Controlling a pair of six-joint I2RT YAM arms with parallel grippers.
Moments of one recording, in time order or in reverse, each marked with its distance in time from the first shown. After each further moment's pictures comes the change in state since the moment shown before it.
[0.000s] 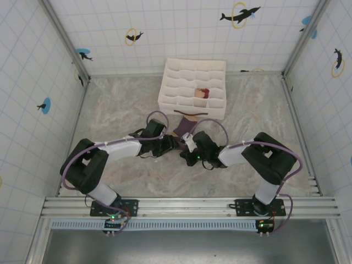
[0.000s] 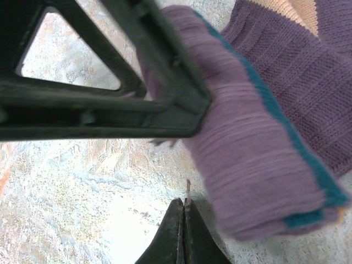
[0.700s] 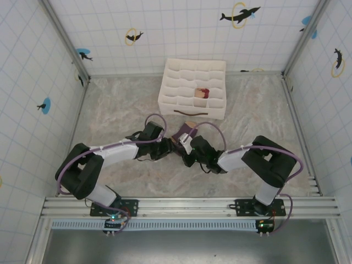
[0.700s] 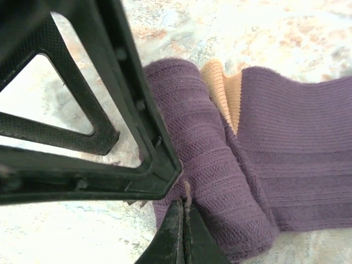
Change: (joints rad) left arm -0.003 -0.082 -0.057 -0.037 0.032 -0.006; right arm 0.069 -0.018 -0.043 0.133 0.196 -0.096
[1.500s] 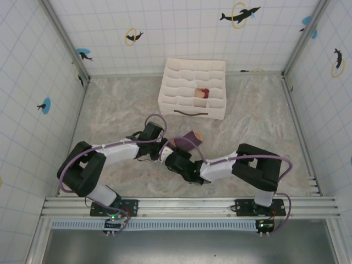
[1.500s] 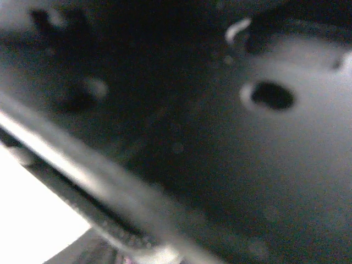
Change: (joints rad) left arm 0.008 0.033 -0.008 0.019 0.011 0.002; right arm 0.322 0.089 0.211 -0.209 0.667 -0.292
